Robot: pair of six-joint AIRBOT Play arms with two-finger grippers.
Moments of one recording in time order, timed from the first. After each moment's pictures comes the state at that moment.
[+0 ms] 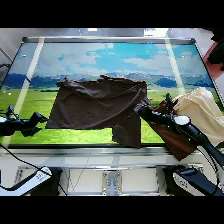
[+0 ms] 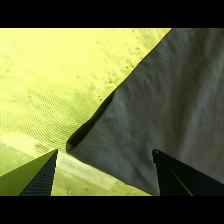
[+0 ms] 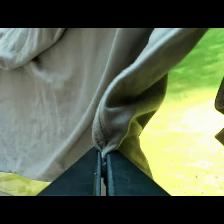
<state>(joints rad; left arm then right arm) 0.64 -1.15 0.64 1.04 -0.99 -1.41 0.14 -1.01 0.48 -0.40 0.56 1.23</state>
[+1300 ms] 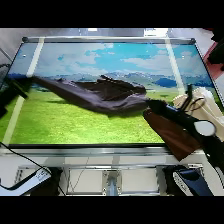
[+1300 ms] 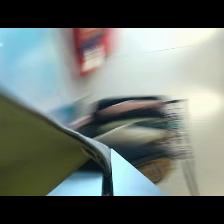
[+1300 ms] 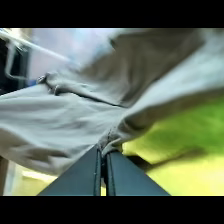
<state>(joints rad) 0.68 -1.12 0.87 -0.29 -1.34 -0.90 0.07 -0.60 0.56 -0.50 0.62 1.33</state>
